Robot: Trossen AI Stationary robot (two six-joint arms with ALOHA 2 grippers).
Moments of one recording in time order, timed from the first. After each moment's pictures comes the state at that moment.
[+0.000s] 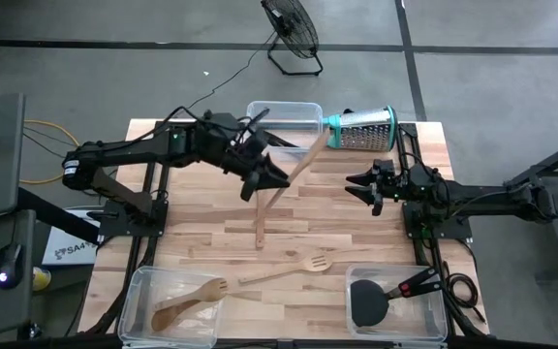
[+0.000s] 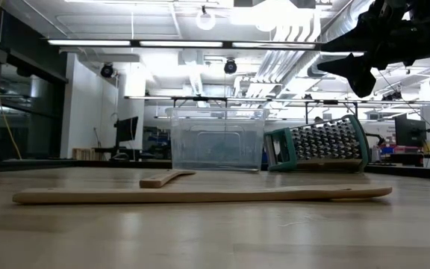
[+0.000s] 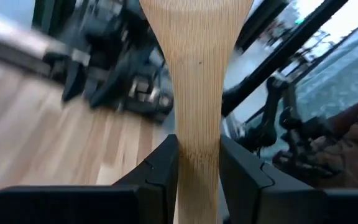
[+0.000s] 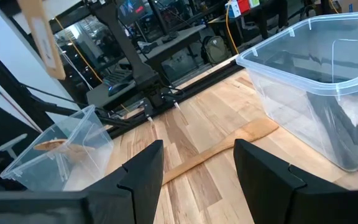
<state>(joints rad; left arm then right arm) 0.10 1.40 1.50 -0.32 0.35 -0.50 -0.16 0.52 0.22 0.24 0.00 0.47</state>
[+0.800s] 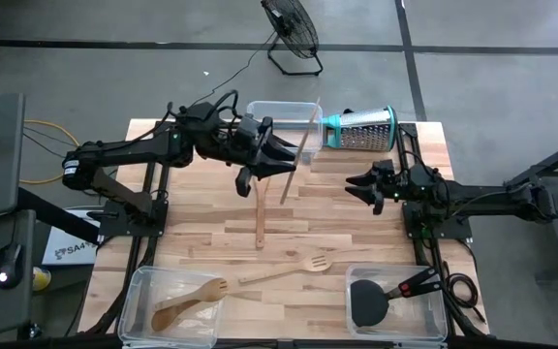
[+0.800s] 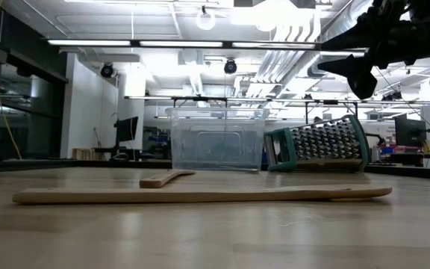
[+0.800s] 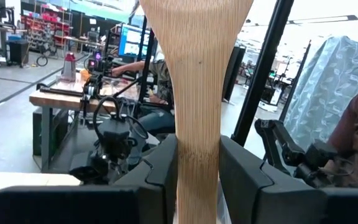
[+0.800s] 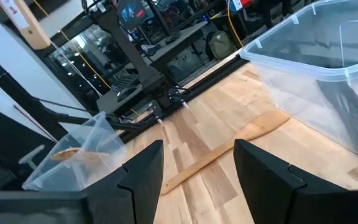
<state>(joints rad) 0.10 1.40 1.50 0.06 0.35 -0.24 -0.16 0.52 0.22 0.24 -0.02 0.57</state>
